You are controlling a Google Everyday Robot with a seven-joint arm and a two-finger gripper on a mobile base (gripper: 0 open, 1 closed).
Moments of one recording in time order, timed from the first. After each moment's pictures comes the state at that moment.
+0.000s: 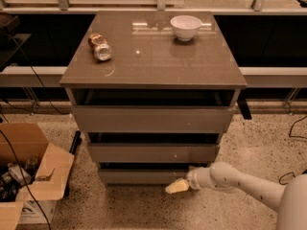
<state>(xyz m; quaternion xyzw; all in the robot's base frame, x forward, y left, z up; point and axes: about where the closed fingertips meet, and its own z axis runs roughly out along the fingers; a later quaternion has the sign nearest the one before) 0.580 -0.141 0.300 -0.30 0.88 0.25 0.28</state>
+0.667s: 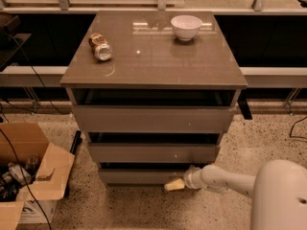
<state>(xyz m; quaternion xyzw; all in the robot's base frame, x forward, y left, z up) 0.612 -0.151 0.252 -0.28 0.90 0.17 0.30</state>
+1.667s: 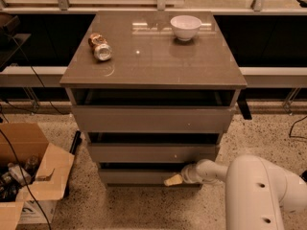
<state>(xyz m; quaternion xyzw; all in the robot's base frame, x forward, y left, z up) 0.654 -0.152 0.199 -0.27 0.91 0.16 0.27</state>
